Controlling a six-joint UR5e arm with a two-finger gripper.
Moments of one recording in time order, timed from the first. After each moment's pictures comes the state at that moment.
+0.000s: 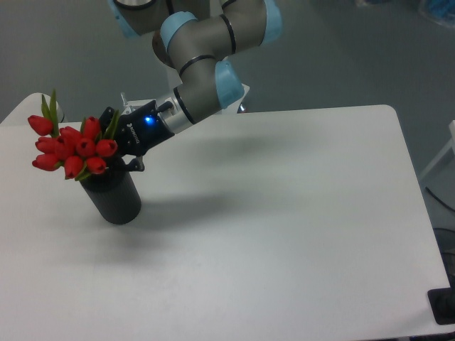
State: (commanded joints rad) arm 2.44 -1.64 -2.09 -1.15 0.35 1.45
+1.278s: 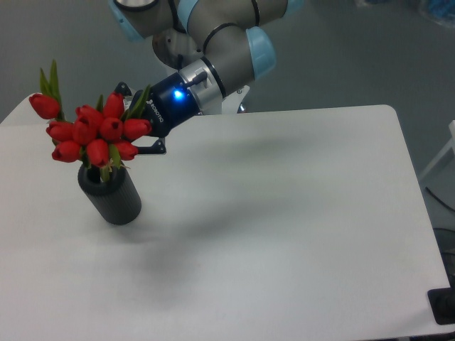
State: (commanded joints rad) arm 2.53 -1.59 -1.97 -1.15 0.14 1.11
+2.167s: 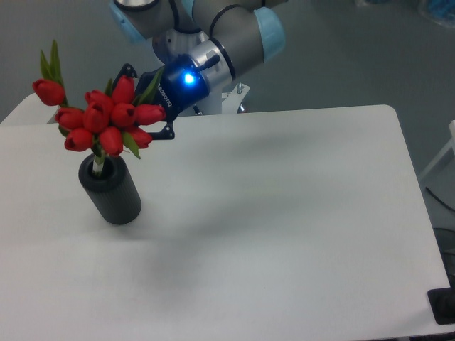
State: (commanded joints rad) arm 2.60 -1.54 -1.92 -1.15 0.12 0.95
